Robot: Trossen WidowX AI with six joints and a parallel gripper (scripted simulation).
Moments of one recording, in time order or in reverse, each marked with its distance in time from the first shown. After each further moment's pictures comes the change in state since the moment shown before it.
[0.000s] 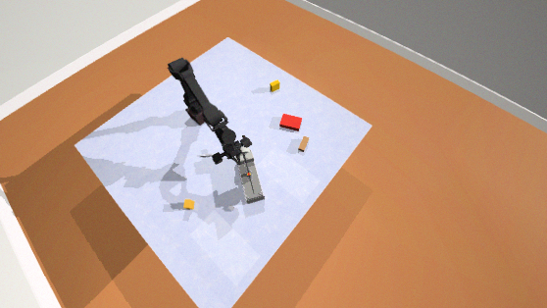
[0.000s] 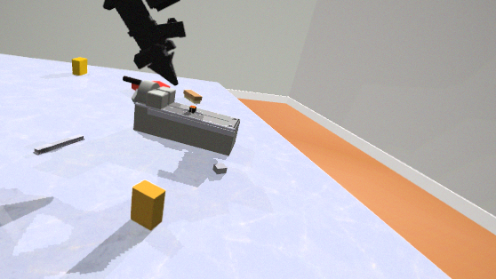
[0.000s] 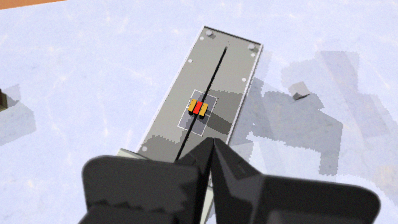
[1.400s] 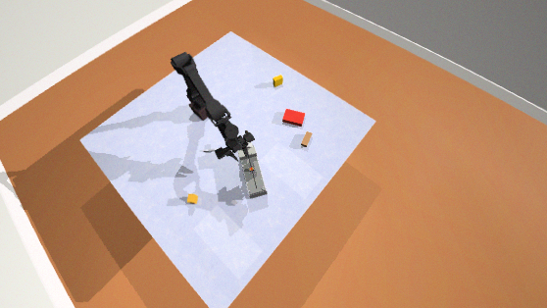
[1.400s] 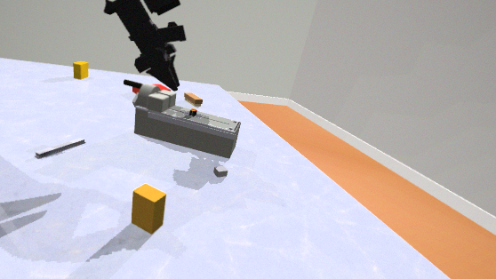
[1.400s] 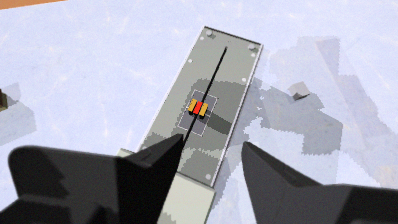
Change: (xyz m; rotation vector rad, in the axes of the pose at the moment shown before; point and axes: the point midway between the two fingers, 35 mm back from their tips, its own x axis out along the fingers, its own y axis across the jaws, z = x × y) arm 0.000 0.000 0.000 0.000 0.000 0.000
